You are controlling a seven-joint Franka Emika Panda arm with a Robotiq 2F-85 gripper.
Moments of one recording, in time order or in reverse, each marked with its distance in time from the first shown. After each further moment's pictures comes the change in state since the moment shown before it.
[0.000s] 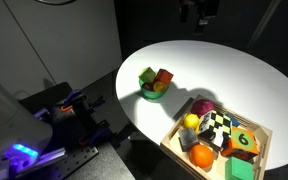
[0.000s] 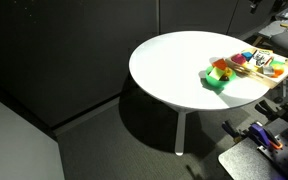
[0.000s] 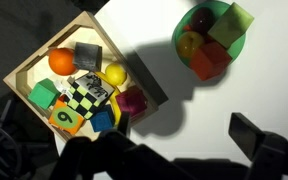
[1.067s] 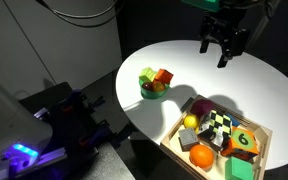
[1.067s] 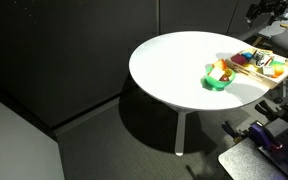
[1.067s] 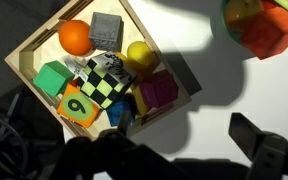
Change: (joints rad) arm -0.043 0.259 -0.057 0.121 0.009 0.124 -0.107
